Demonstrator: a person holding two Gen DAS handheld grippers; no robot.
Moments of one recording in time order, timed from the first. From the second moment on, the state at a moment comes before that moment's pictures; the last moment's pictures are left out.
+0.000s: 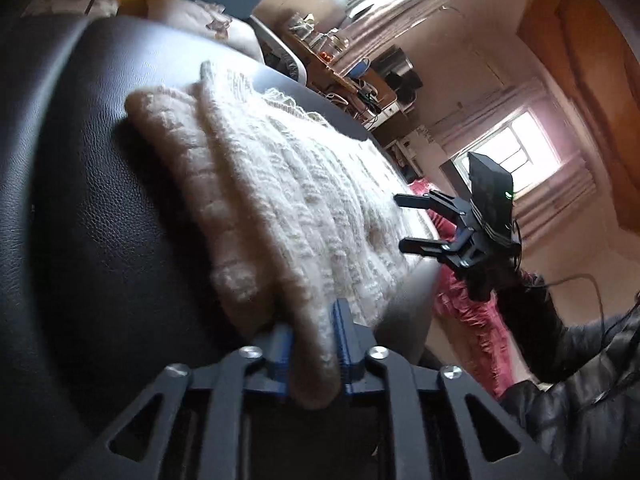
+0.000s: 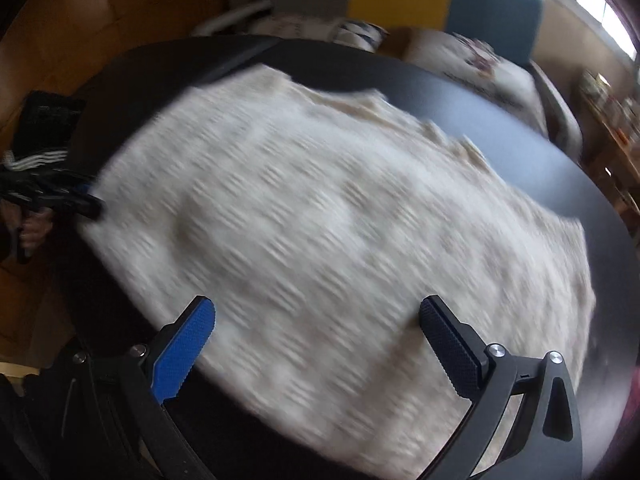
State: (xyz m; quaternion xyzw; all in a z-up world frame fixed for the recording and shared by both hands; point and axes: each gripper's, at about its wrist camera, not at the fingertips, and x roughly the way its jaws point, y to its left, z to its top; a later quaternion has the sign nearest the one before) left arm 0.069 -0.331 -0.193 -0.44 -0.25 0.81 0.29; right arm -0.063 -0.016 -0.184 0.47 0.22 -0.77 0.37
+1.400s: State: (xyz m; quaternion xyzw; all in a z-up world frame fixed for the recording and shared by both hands) left arm 0.057 -0.319 -0.151 -0.38 -0.28 0.87 0.13; right arm -0.101 0.010 -0.196 0.48 0.19 -0.79 0.32
